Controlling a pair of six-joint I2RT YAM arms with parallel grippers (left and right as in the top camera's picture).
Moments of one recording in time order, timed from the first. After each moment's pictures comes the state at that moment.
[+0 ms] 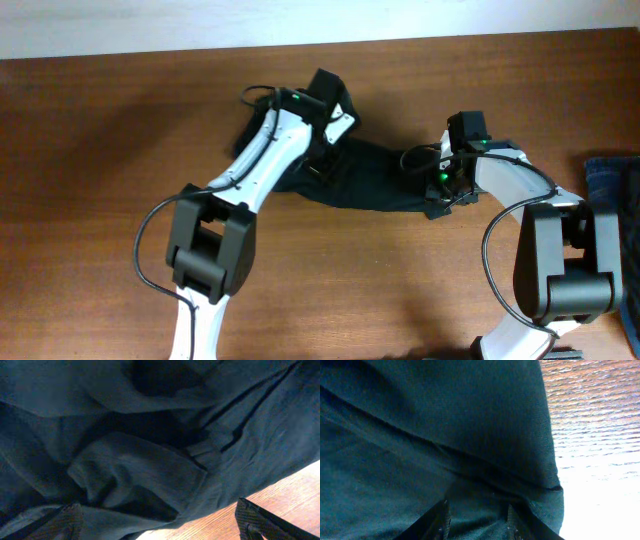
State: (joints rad) left arm -0.52 2.24 1.93 -1.06 0.05 0.16; right arm 0.00 1.85 1.11 -0.66 -0.11 0.16
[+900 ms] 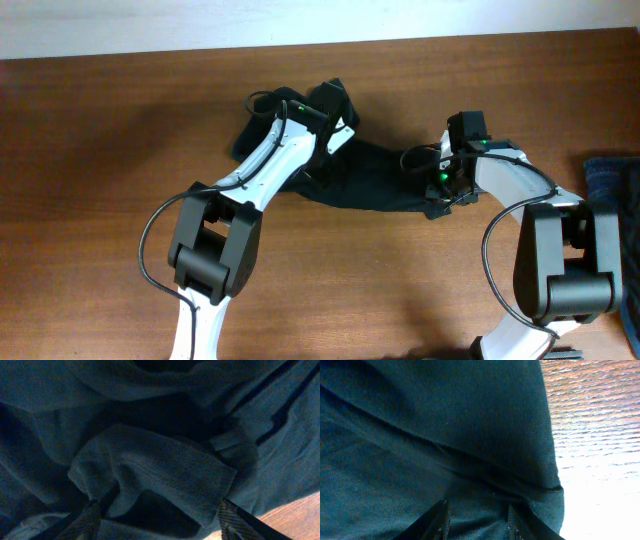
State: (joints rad) left arm -0.54 2.24 1.84 -0.98 -0.04 0.23; right arm 0.00 1.85 1.11 -0.66 -0.11 0.16
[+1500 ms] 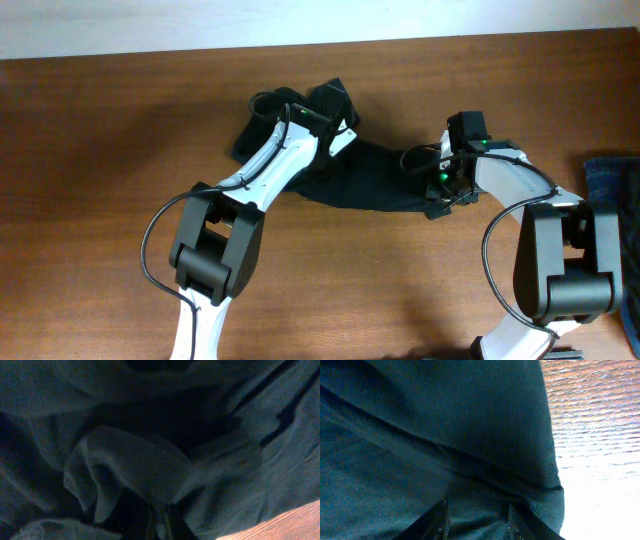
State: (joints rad) left arm -0.55 2.24 1.81 -0.95 -0.07 0.25; right arm 0.00 1.85 1.11 -0.66 -0.11 0.16
